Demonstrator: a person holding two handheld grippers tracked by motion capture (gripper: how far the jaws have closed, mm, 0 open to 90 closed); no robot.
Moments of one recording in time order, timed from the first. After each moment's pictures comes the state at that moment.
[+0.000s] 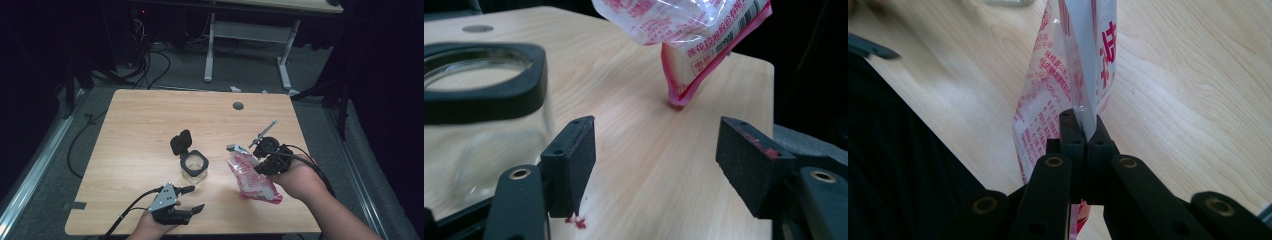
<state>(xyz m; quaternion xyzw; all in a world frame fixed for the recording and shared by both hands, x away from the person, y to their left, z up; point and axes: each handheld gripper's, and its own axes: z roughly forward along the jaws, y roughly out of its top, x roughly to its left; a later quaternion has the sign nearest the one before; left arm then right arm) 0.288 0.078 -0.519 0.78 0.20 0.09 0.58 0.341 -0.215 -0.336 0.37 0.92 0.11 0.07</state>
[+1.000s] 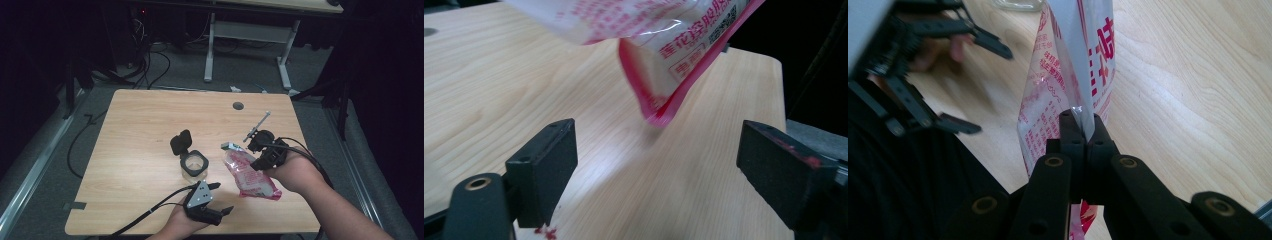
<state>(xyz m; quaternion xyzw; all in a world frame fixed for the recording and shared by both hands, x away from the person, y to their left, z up) 0.295 -0.005 -0.521 0.81 0.18 0.08 0.56 0.349 -0.200 -0.318 0.37 0.92 0.09 0.06</state>
